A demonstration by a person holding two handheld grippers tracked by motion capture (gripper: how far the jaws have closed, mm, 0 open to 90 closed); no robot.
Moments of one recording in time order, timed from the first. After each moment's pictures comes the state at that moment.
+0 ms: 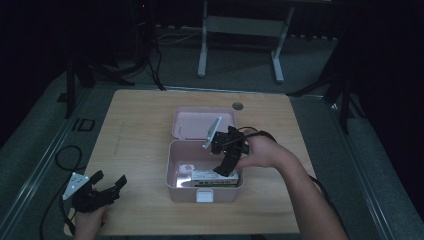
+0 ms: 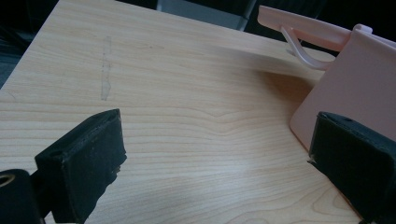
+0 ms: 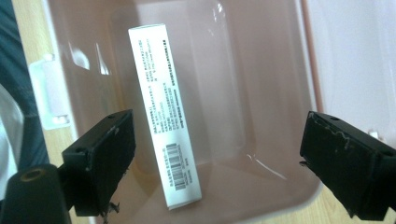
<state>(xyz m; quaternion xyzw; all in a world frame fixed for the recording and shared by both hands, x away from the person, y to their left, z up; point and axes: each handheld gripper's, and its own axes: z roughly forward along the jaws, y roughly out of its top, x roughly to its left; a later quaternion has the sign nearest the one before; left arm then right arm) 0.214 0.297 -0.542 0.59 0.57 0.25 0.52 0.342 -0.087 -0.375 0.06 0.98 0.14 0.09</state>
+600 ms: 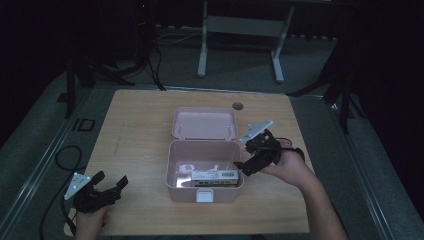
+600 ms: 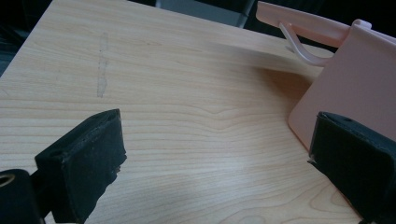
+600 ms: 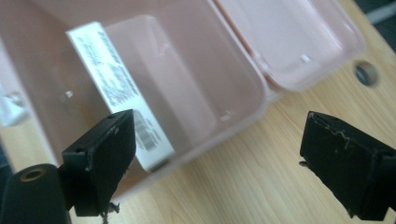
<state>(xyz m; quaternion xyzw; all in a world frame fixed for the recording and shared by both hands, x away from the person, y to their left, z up) 0.214 0.293 -0.543 0.59 0.57 0.24 0.51 0.327 -0.172 -0.381 0.22 0.93 0.25 0.16</state>
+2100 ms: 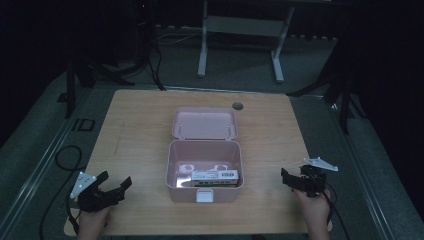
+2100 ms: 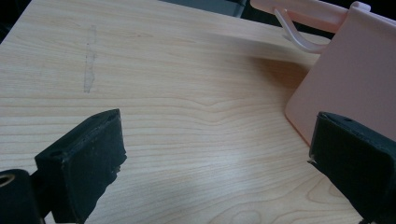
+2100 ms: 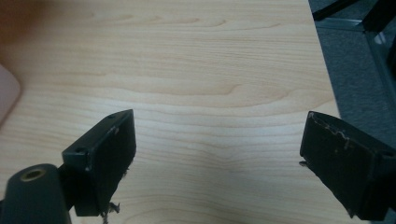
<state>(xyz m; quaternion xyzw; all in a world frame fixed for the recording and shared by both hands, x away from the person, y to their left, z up) 0.217 0.286 -0.545 0.61 0.56 0.24 0.50 0.293 -0.317 -0.501 0.60 0.69 0.32 0.26</state>
